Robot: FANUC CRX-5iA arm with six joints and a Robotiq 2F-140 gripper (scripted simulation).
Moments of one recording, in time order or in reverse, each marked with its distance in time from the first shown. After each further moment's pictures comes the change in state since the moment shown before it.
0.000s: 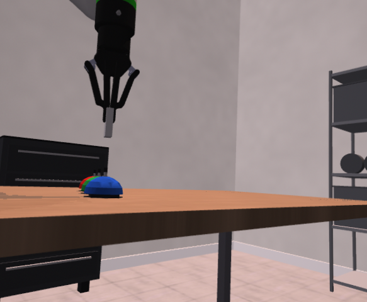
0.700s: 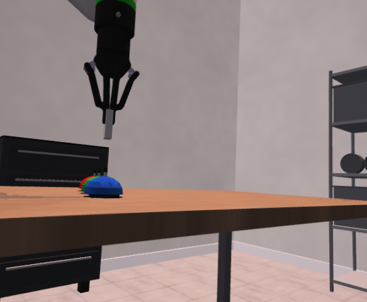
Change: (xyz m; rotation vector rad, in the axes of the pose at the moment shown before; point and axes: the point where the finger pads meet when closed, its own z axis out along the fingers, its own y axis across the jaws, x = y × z) arm 0.000 0.001 0.004 0.000 0.000 0.000
